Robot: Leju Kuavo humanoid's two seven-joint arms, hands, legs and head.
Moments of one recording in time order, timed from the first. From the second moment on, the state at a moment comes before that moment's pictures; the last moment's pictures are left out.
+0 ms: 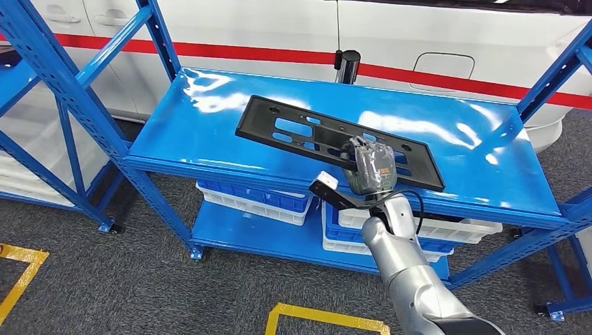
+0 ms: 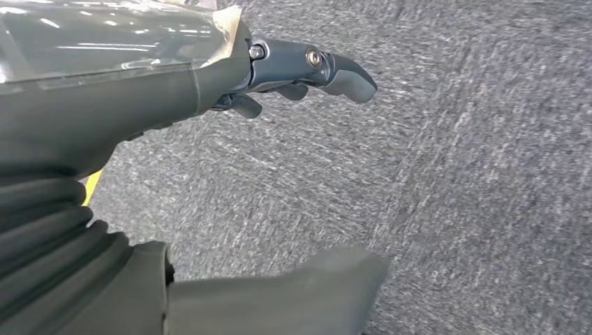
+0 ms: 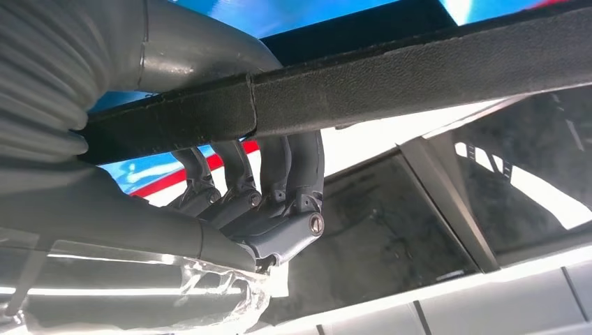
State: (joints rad) left arm -0.07 0.06 -0.63 -0.14 0.87 0.48 -0.38; right arm -0.72 0.19 -0.27 -0.59 1.20 -0.70 -0.54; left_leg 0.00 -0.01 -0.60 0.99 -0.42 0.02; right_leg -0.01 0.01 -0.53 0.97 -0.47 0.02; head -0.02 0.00
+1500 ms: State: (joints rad) left arm -0.06 0.02 -0.77 -0.14 0.85 0.35 -0.26; right arm -0.37 -0.36 -0.02 -1.77 -0.10 -0.14 -0.51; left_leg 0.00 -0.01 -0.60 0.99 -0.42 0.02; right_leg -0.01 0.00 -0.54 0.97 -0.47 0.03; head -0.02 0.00
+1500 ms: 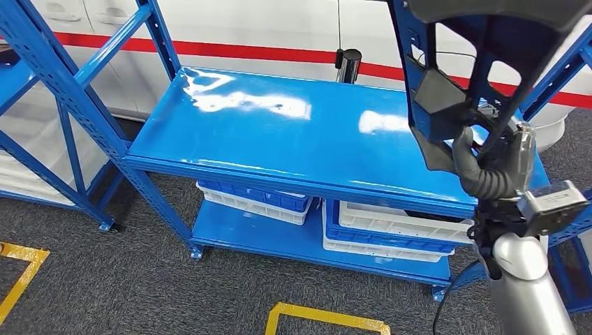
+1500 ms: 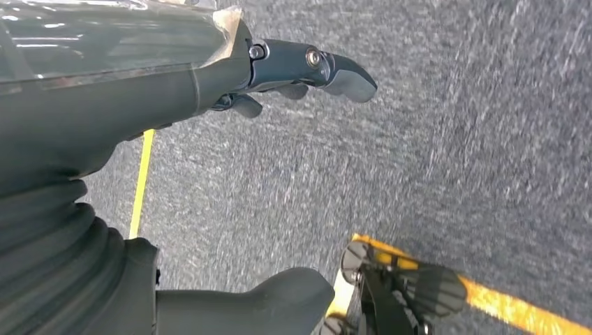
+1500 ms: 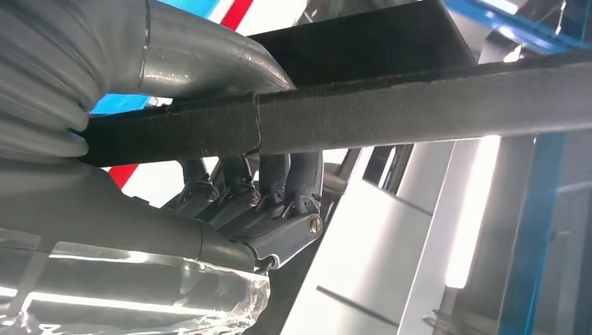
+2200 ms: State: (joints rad) left arm -0.07 0.01 -0.86 -0.14 0.81 0.36 -0.20; right arm 0.30 -0.29 -0.29 -2.10 -0.09 0.07 -0.61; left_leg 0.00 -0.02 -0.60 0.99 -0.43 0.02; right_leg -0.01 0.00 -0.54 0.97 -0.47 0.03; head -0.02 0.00
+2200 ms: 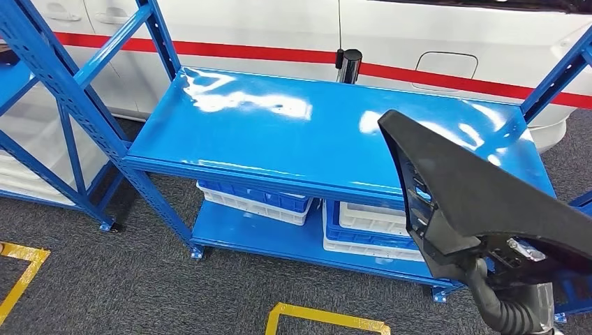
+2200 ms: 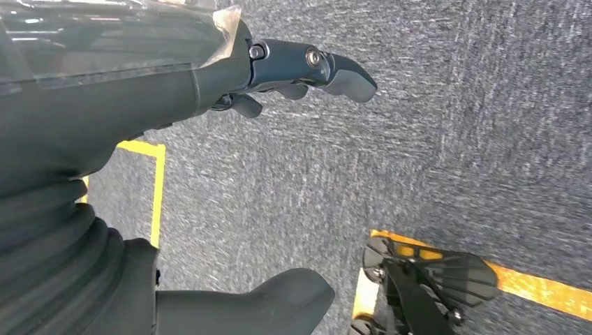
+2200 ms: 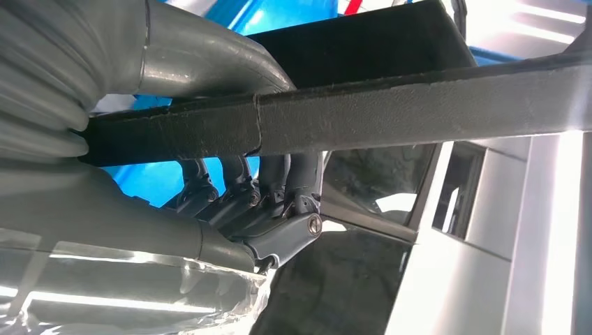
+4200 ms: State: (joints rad) left arm -0.07 0.03 -0.89 -0.14 0.89 0.34 -0.19; right arm 0.23 -0.18 -0.17 -1.91 -0.02 0.06 -0.52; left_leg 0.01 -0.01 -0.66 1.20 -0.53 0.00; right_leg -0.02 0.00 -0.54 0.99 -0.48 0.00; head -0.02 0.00
